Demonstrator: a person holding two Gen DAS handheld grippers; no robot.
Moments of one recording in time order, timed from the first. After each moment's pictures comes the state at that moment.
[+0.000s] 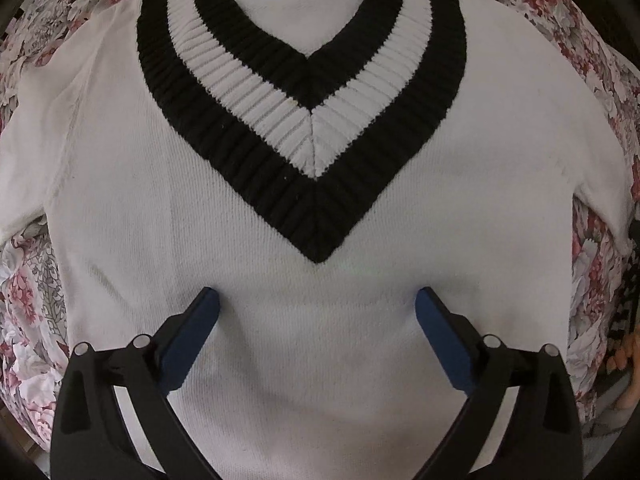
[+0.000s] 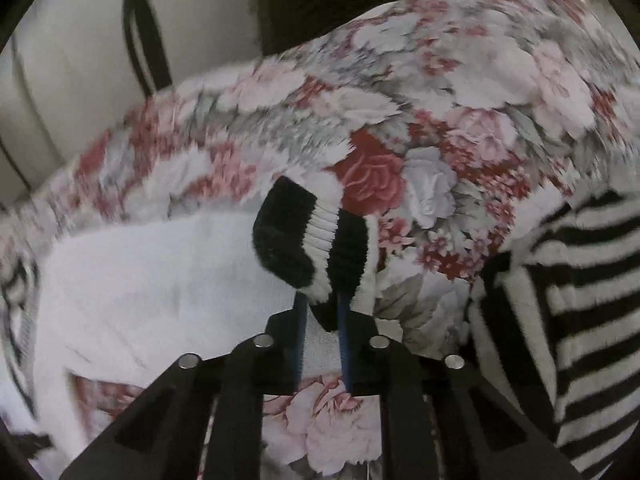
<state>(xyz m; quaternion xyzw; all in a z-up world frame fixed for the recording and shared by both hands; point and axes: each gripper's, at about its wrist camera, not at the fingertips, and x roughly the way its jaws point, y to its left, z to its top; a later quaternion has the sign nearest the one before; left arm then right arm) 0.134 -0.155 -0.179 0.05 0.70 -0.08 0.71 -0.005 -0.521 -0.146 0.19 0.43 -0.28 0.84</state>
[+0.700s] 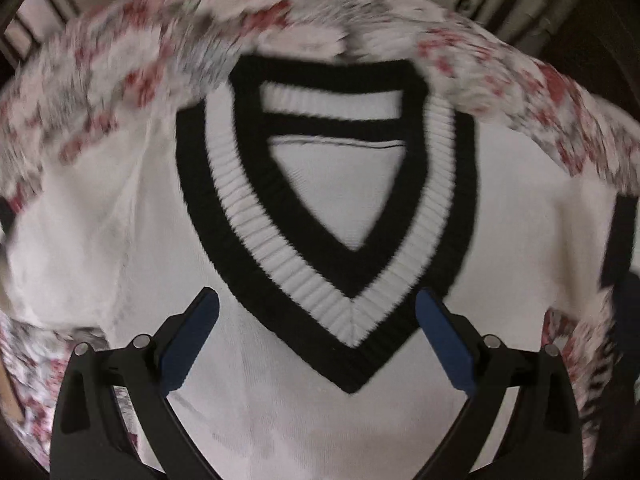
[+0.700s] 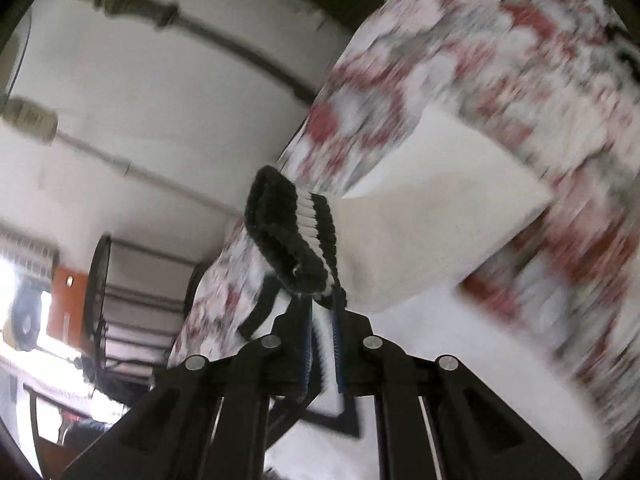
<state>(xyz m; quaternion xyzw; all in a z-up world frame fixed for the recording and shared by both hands) 0.225 -0.150 -0.124 0.02 0.64 -0.07 0.76 0.063 -0.310 -0.113 0.51 0.32 -0.12 0.79</state>
